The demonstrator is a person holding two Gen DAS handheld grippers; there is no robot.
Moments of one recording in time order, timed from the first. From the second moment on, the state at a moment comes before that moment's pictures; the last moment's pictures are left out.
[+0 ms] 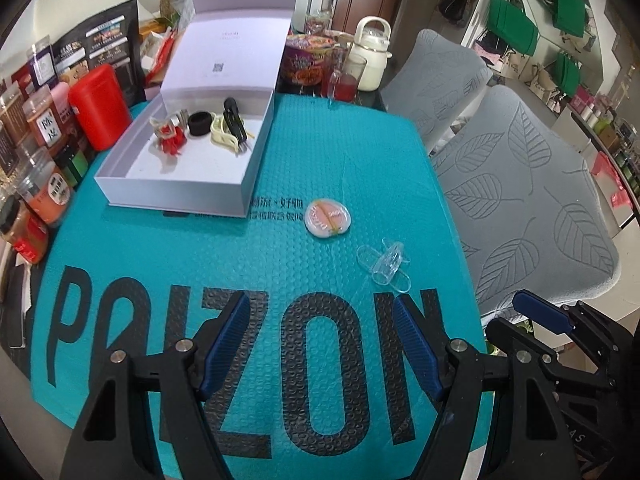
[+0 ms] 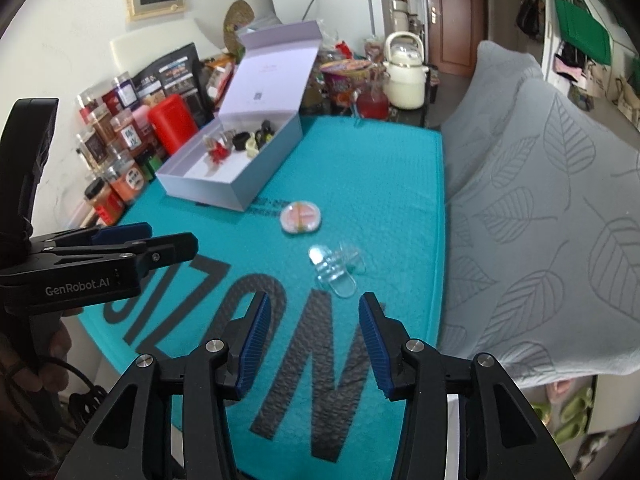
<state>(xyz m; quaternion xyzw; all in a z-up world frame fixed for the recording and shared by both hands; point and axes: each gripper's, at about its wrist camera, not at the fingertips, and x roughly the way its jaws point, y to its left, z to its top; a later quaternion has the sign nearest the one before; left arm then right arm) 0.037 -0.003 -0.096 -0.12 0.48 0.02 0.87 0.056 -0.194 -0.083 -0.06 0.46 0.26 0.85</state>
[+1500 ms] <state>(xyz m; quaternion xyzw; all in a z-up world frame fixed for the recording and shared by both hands) 0.190 0.004 -0.196 -0.08 0.54 -0.08 0.83 0.172 -0.138 -0.204 -0.09 0.51 0.25 0.82</state>
